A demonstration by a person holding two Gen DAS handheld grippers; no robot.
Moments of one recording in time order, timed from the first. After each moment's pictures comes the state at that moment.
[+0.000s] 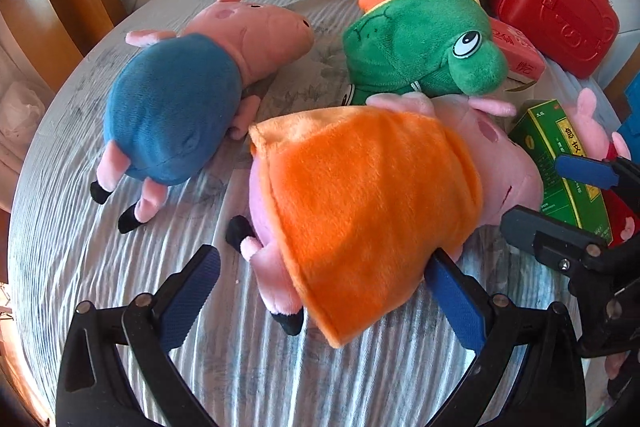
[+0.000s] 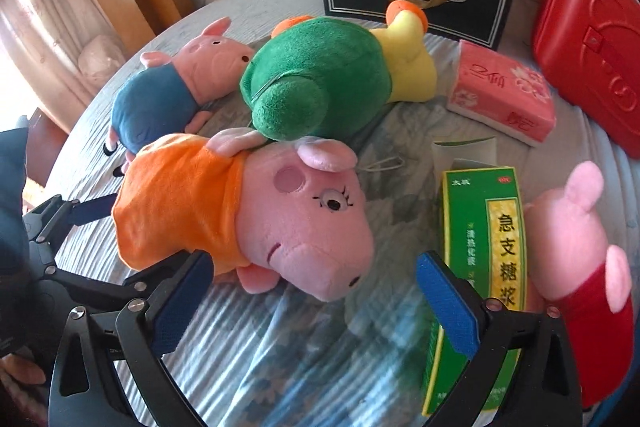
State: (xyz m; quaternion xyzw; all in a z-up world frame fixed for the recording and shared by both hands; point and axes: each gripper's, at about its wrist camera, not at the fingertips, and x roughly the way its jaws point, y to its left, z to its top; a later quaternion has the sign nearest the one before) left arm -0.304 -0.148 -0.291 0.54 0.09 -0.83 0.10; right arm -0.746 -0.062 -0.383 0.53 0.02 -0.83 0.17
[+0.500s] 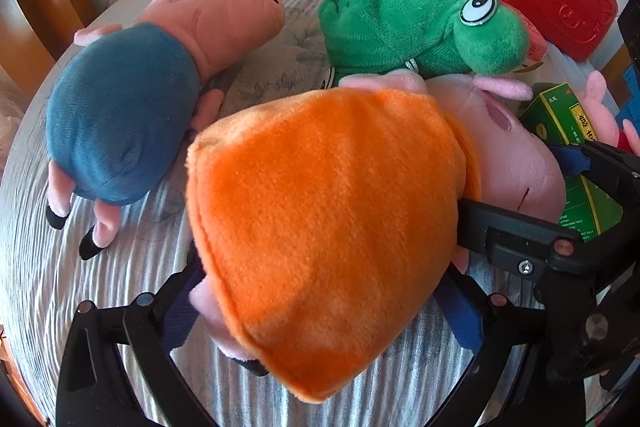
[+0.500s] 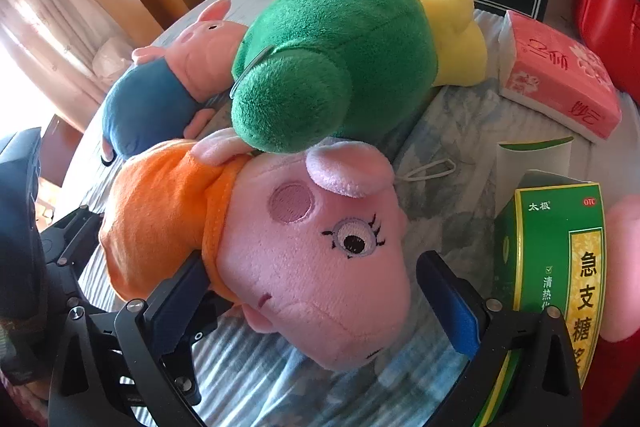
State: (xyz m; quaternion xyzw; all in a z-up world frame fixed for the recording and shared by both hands) left arm -0.322 -0.145 -0.312 0.56 0.08 -0.82 0.07; right arm -0.779 -0.073 -0.416 0.55 -0.02 -0.81 0.21
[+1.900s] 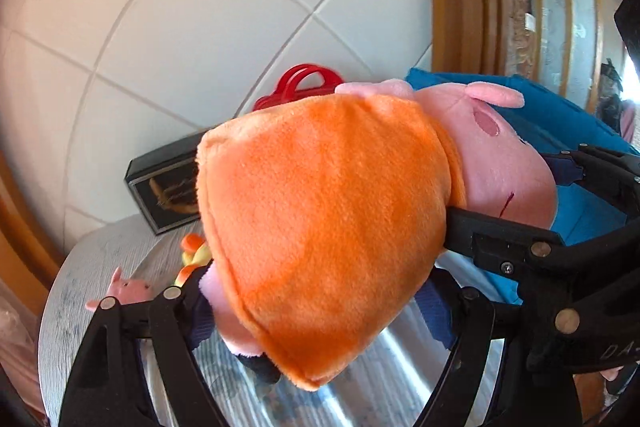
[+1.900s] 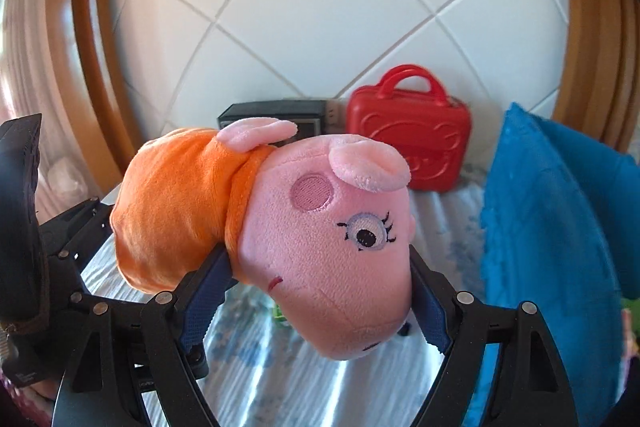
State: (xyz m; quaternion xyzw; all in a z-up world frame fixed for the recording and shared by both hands) left arm -0.221 0.121 -0.036 0.29 -0.08 -0.94 -0.14; right arm -0.545 0.091 -0.136 0.32 -0.01 -0.95 -0.01
